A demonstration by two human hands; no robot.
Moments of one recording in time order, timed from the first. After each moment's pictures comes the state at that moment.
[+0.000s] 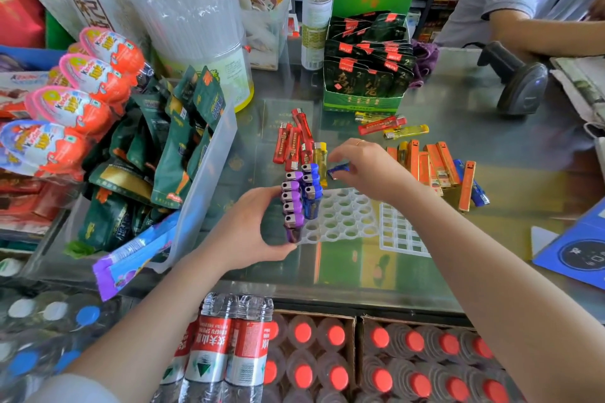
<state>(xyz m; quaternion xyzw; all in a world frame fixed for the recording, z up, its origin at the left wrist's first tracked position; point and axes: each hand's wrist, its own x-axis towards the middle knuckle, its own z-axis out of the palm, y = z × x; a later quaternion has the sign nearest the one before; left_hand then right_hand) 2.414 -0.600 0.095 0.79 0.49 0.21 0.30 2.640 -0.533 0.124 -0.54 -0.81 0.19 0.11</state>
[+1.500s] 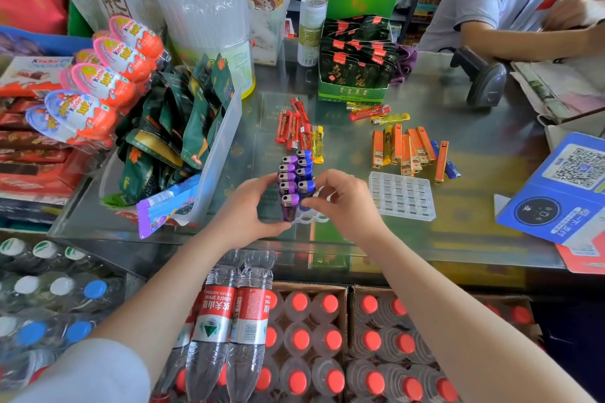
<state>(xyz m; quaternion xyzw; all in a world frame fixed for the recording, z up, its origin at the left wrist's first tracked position) 2.401 -0.631 0.086 0.76 0.49 0.24 0.35 2.590 -0.648 0.119 -0.56 -0.70 0.31 0.32</state>
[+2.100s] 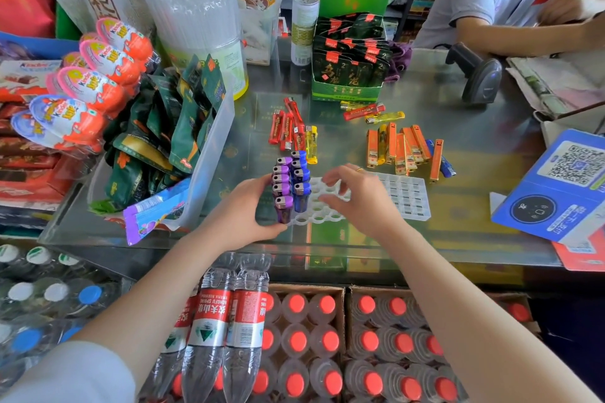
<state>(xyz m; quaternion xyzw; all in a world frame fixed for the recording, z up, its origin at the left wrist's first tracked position) 2.409 -0.631 0.103 0.79 0.47 0.22 0.33 2.623 -0.640 0.120 -0.59 -0.75 0.20 0.24</state>
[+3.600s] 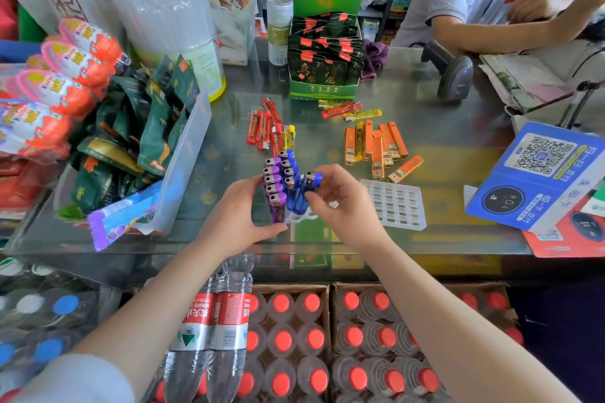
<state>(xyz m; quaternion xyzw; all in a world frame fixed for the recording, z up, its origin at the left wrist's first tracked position) 2.430 -0.630 0.076 0.78 0.52 0.22 0.27 2.624 -0.666 0.121 -0.53 -0.65 0.34 0.43</state>
